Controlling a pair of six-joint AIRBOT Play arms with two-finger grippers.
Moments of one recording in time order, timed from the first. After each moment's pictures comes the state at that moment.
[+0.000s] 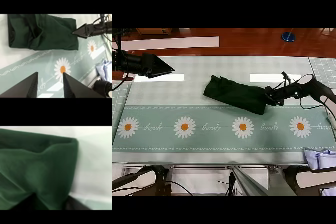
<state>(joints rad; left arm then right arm) 0.18 -1.29 1.37 0.64 -1.45 -1.16 -0.06 -1.63 1.08 -0.84 1.02 1.45</state>
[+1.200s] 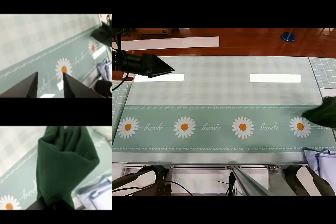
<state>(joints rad) 0.18 -1.29 1.37 0.64 -1.45 -1.13 -0.71 -0.88 1.48 -1.37 1.80 1.73</state>
